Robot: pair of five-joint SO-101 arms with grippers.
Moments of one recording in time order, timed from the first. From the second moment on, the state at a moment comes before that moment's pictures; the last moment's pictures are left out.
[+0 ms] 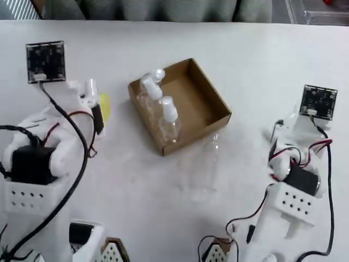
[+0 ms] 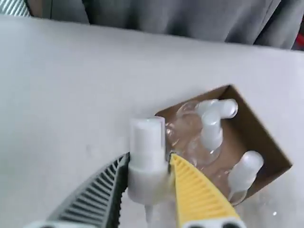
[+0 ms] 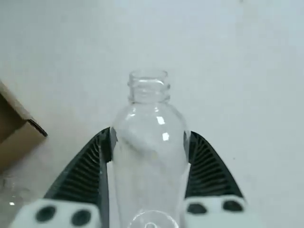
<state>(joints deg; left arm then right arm) 0.7 -44.6 17.2 74.8 13.1 22.0 -53.7 54.1 43.3 12.7</state>
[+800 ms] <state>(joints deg) 2.6 -44.8 6.0 40.4 22.1 -17.0 -65.9 56.9 20.2 -2.6</state>
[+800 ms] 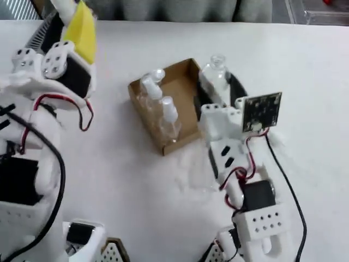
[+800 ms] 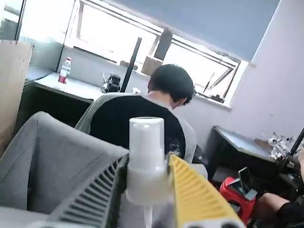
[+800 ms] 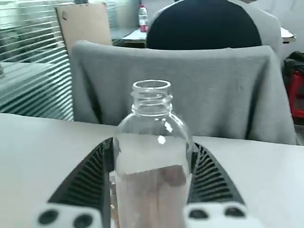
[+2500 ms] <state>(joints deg) 24.9 -51.6 17.0 30.9 14.8 -39.1 -102.5 85.2 22.9 -2.8</state>
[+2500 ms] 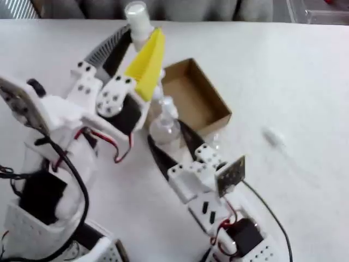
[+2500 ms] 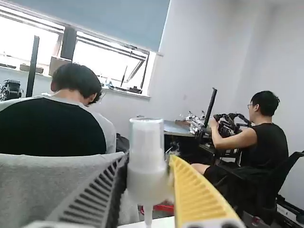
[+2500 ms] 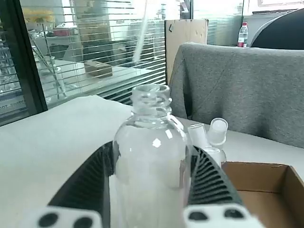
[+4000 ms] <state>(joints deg) 31.5 -85.8 61.7 28.4 14.7 -39.5 -102.5 85.3 23.0 -2.7</state>
